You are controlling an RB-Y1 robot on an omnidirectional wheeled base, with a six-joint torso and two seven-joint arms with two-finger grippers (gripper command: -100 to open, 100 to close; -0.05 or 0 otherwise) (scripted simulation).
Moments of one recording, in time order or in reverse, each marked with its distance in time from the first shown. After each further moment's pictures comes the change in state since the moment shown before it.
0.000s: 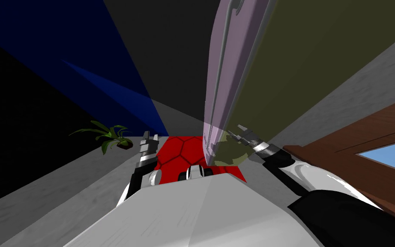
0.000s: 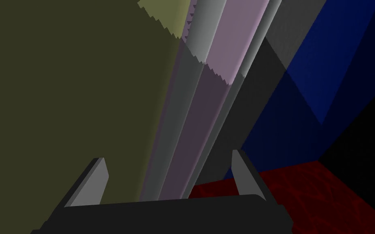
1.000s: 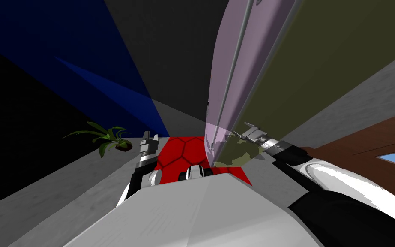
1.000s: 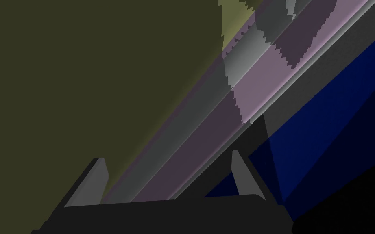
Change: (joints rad) left arm 0.000 0.000 0.000 0.000 0.000 0.000 0.000; right arm 0.054 -0.108 -0.144 -0.022 0.282 0.033 -0.048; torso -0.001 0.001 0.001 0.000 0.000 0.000
